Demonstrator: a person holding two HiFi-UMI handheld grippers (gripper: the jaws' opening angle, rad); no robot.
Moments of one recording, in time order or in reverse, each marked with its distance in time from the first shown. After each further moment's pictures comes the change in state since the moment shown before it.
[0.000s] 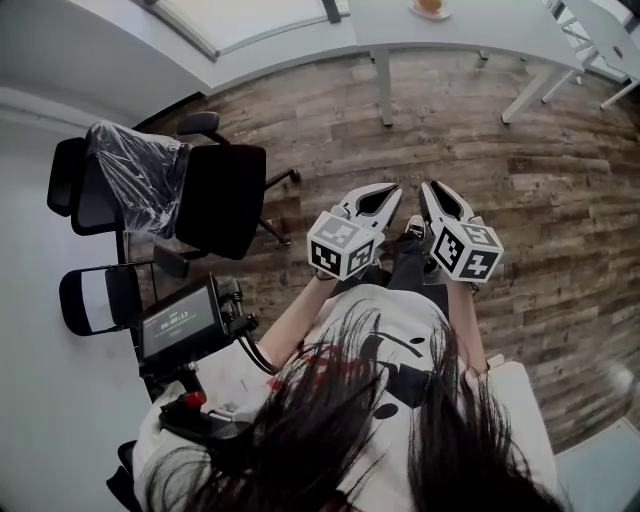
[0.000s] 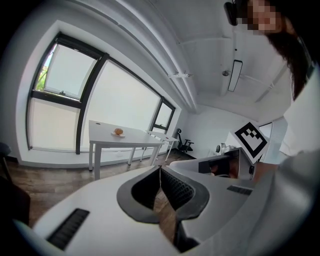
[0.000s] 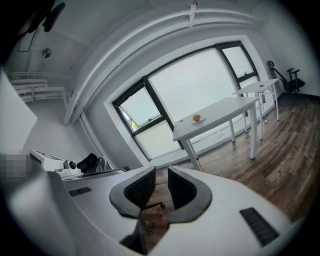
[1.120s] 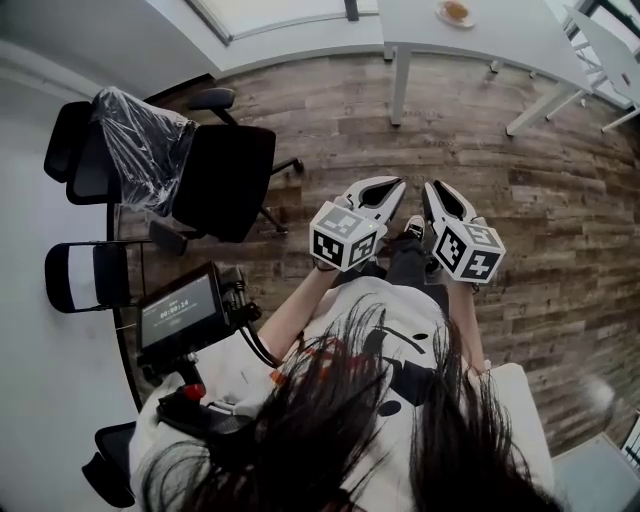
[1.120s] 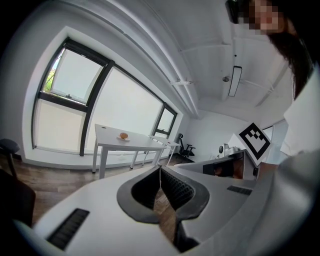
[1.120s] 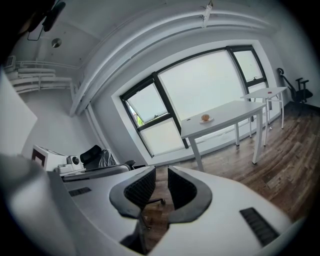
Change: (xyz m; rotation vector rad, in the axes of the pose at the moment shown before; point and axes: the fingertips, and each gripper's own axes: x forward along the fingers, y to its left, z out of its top) left arm -0.044 0.007 -0.001 -0.018 -0.061 0.025; right arm -0.008 0.045 -0.016 -0.088 0.028 0.023
